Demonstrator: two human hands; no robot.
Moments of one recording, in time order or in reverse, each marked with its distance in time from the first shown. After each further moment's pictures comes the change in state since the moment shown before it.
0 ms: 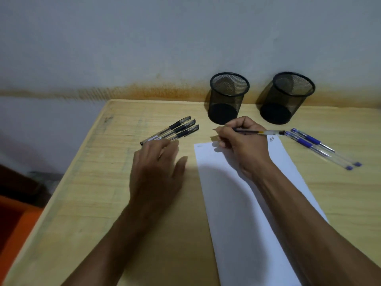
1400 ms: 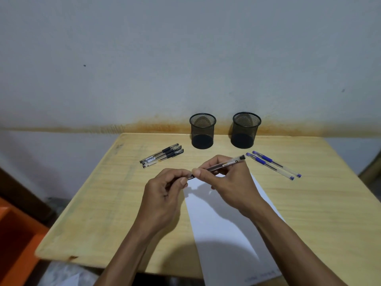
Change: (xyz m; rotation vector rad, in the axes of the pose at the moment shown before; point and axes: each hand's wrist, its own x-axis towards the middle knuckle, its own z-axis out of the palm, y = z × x) left_hand -0.030 0.104 -0.071 -0.847 -0.049 -0.294; right_hand -0.104 -0.063 -0.061 -0.354 -0.305 -0.214
